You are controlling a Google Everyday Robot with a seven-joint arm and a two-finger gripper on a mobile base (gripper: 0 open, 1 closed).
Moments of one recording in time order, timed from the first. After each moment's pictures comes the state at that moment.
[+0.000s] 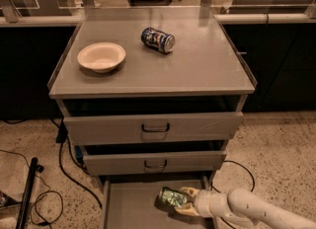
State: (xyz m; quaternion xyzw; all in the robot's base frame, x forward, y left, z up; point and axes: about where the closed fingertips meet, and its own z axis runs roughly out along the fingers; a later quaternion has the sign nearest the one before) arm 0.469 -0.108 0.314 -0.54 0.71 0.22 0.40
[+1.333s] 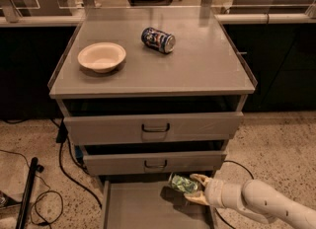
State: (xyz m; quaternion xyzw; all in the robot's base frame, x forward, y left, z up) arm 0.485 -0.145 0.411 -0.53 0.72 0.16 0.42
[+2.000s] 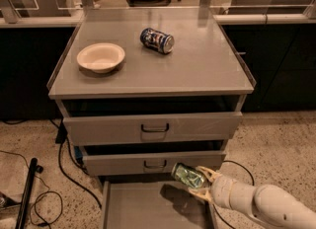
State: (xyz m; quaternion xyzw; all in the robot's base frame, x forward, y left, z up) arm 0.467 -0.151 0.504 -0.53 0.70 0.08 0.46
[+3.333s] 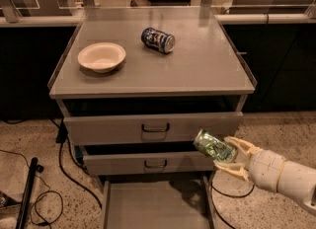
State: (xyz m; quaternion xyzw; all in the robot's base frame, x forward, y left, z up) arm 0.461 -0.206 0.694 -0.49 0.67 0.09 0.55
